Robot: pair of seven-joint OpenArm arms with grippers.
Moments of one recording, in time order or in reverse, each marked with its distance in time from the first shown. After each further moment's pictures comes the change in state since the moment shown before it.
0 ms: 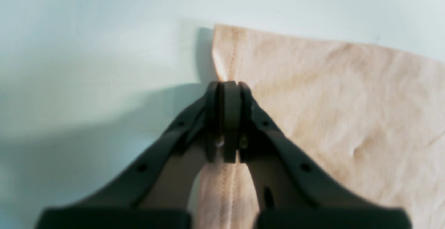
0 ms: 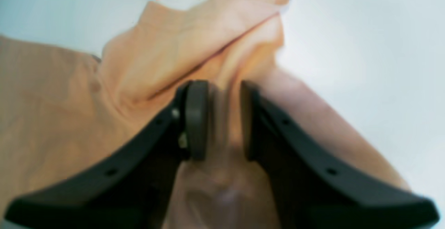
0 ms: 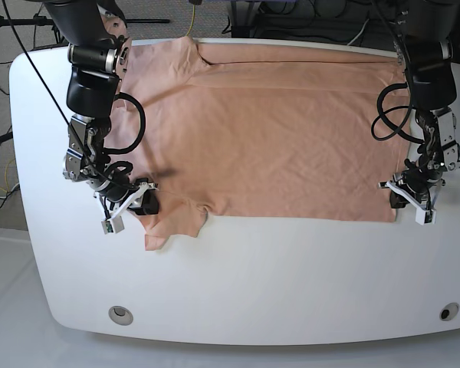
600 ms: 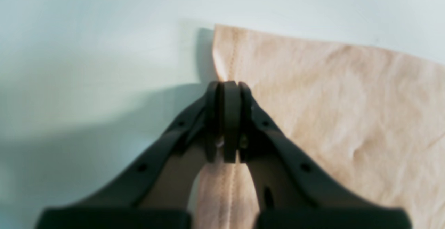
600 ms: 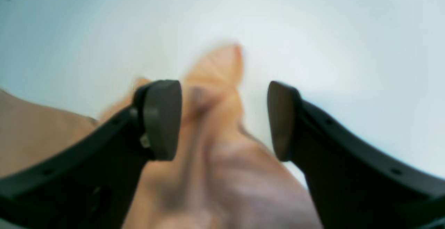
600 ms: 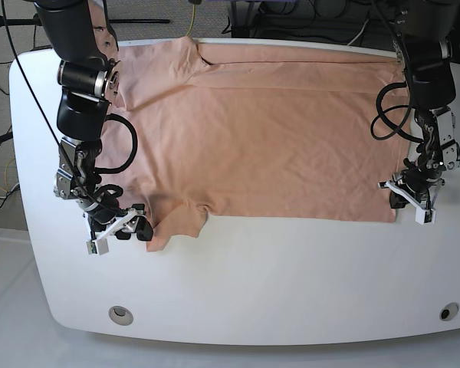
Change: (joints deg) left arm 0.2 0.2 0.0 0.0 0.1 0.0 -0.8; right arm 7.1 2.8 0.3 -9.0 0.5 -1.4 4.6
